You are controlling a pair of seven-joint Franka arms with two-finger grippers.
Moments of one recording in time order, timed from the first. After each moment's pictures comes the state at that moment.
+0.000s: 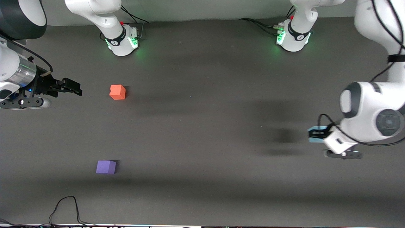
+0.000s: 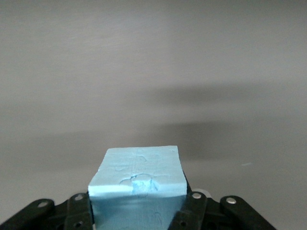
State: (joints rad) left arm -0.13 0.44 -0.02 -1.63 -0.01 1.96 -0.13; right arm 0.03 0.00 0.03 -1.69 0.04 1.57 0.05
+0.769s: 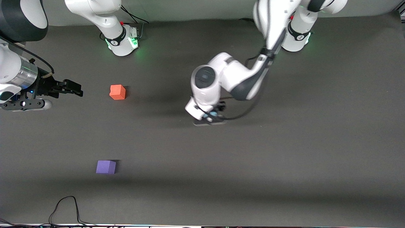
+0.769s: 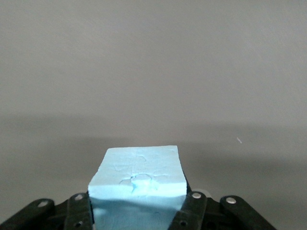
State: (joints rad) left arm -0.81 0.71 -0.03 -1.28 -0.01 1.96 -0.89; right arm 0.03 0.01 0.03 -1.69 0.04 1.57 0.05
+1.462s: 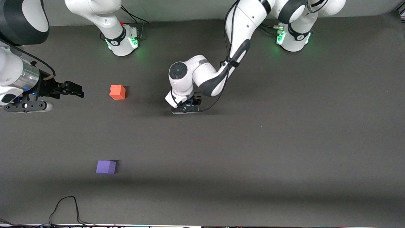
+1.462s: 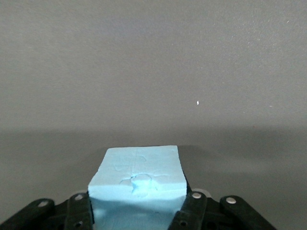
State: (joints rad) left arm -0.94 0.91 -0.02 -1.26 0.01 2.18 -0.99; right arm 0.03 0.02 0.02 -1.69 0.04 1.57 0.05
